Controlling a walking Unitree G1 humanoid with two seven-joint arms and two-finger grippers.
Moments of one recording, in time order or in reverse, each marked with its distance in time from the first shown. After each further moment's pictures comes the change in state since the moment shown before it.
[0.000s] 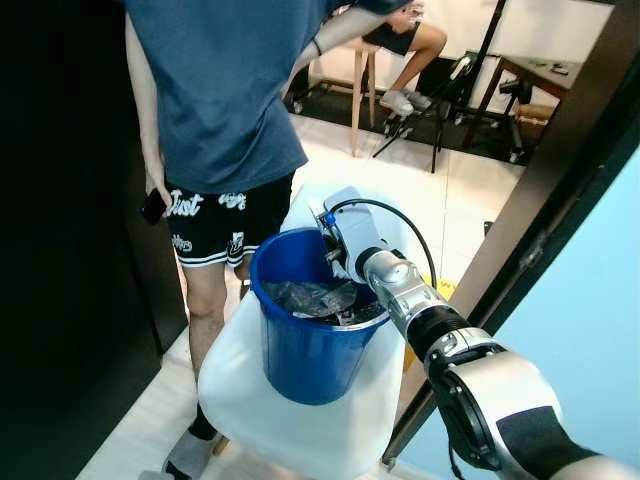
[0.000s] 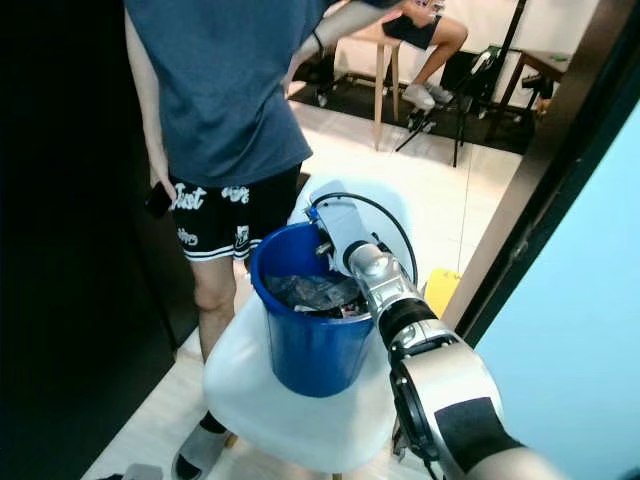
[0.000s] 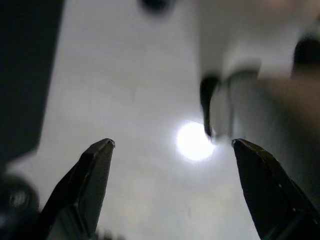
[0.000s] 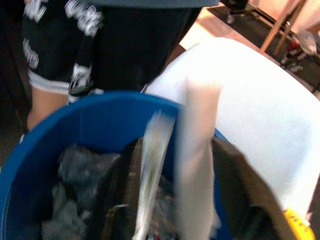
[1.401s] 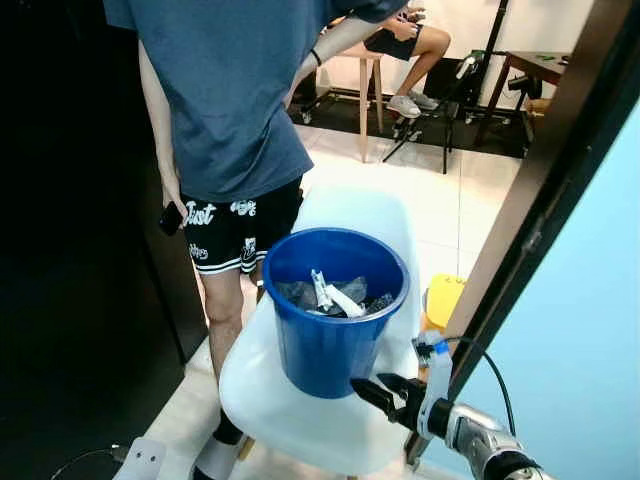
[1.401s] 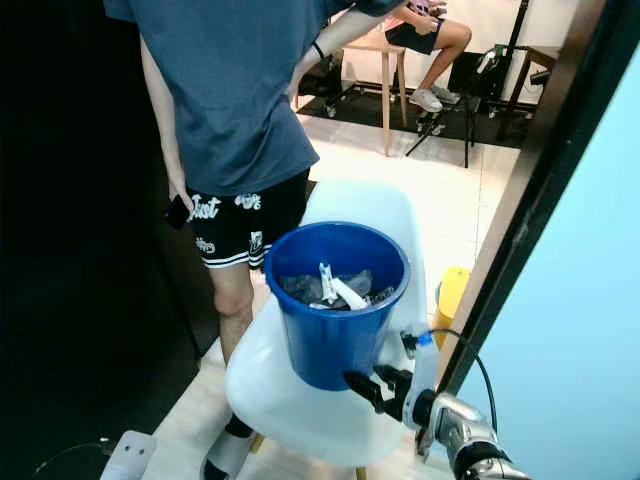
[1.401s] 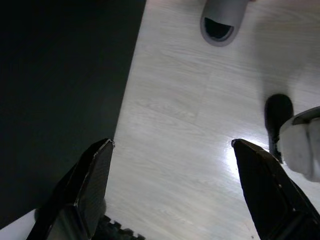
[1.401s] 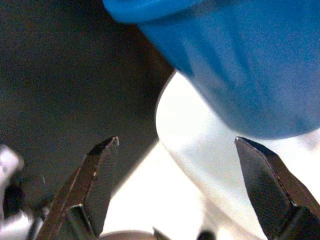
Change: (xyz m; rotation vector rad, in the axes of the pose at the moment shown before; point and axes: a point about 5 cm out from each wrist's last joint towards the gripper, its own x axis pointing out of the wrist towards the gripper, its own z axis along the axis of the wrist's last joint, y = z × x) left arm 0.011 0.028 0.072 0.114 -0.101 0.155; right arm -0.130 -0.010 -0.201 0.778 0.237 0.346
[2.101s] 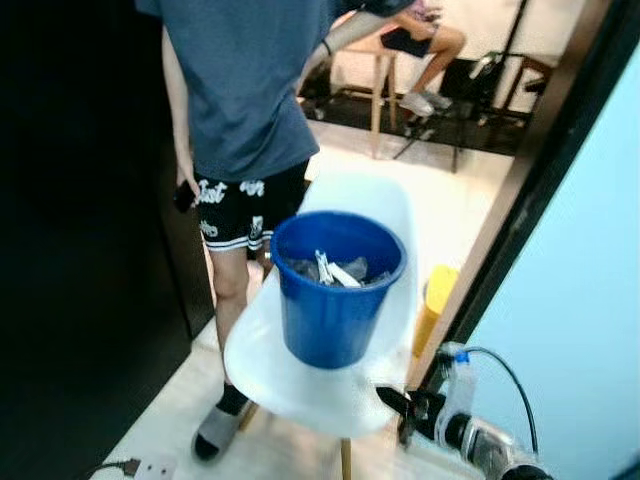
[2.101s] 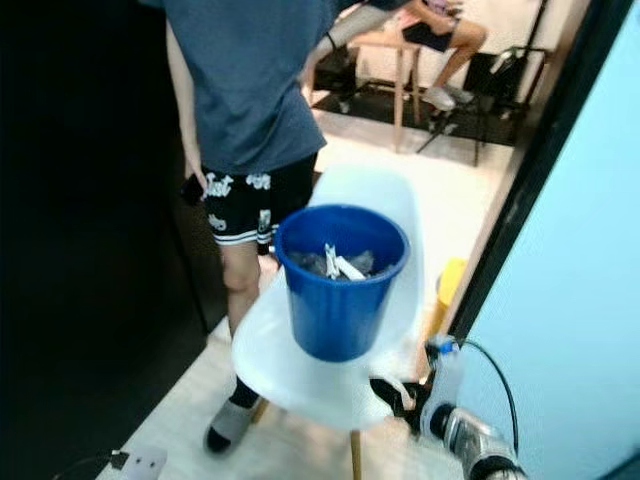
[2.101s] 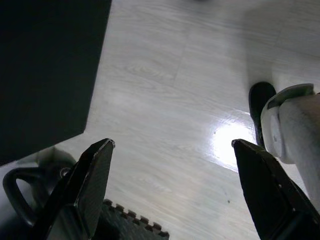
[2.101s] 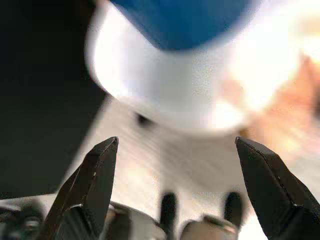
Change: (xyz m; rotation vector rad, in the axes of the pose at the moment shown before) left arm -0.003 -0.015 -0.010 0.003 0.033 -0.031; right arm -0.020 -0.023 -0.031 0.055 0.131 -0.350
